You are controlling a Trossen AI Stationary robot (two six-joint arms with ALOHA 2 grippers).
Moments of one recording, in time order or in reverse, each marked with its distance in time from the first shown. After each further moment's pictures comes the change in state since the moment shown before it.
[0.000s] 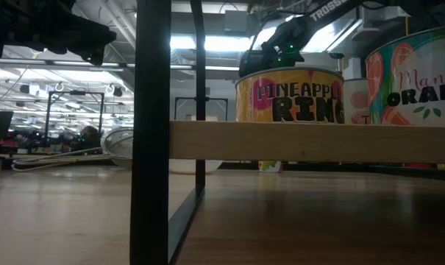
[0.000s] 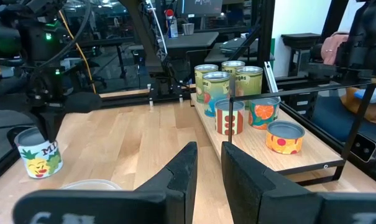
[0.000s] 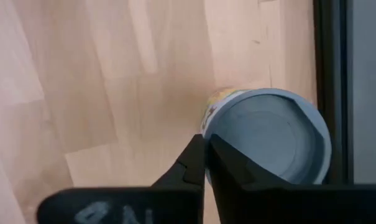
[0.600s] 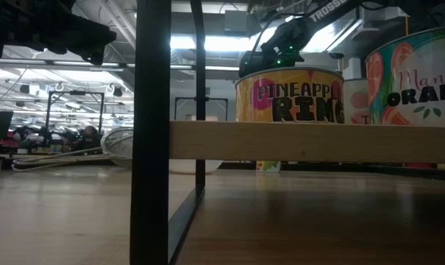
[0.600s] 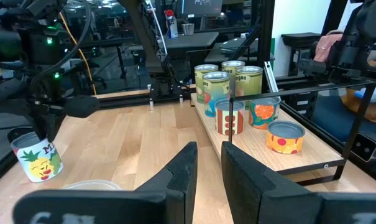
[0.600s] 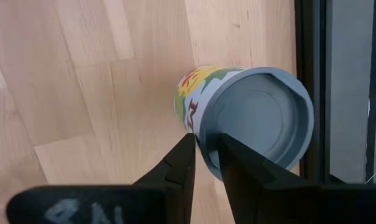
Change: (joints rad) left arm 0.000 0.000 0.000 0.000 0.000 0.005; right arm -0.006 0.002 0.000 -0.007 0.094 -0.005
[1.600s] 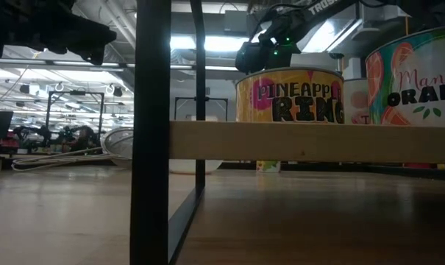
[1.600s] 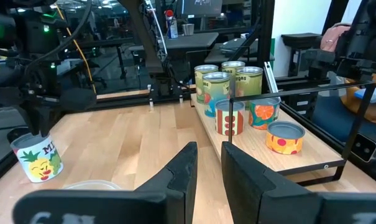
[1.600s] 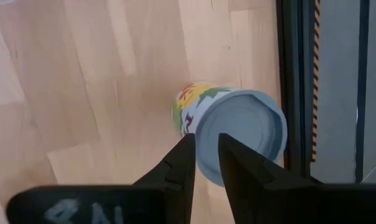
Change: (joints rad) left arm 0.000 0.000 0.000 0.002 0.000 -0.001; right arm 0.023 0.001 0.079 -0.048 0.015 0.003
